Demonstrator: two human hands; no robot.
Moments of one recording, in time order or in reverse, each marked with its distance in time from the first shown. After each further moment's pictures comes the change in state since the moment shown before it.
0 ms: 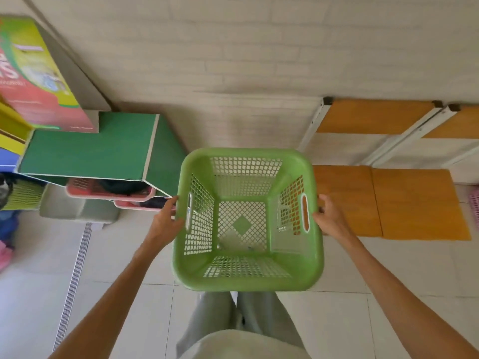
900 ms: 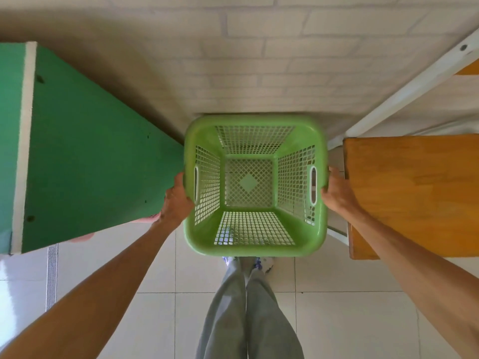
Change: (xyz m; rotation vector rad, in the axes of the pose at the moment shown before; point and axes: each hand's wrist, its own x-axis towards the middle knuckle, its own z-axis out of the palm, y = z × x) left_hand 0.334 -0.154 0.148 0.268 -0.060 -0.084; right_hand 0.342 0.073 0.201 -0.268 0.017 0.008
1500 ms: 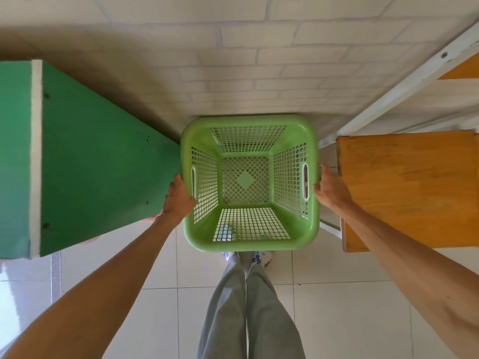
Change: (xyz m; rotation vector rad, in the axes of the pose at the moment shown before) left_hand -0.014 0.039 -0.016 0.071 -0.071 -0.103; right_hand -0.002 -0.004 -0.008 -0.099 -0.016 0.002
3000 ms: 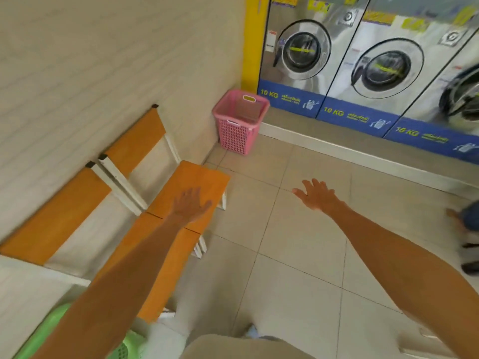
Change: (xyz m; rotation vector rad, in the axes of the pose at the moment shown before) left_hand -0.597 0.570 0.267 0.986 -0.221 1.353; right_hand -0.620 0.573 -0.305 0.204 0.374 0.814
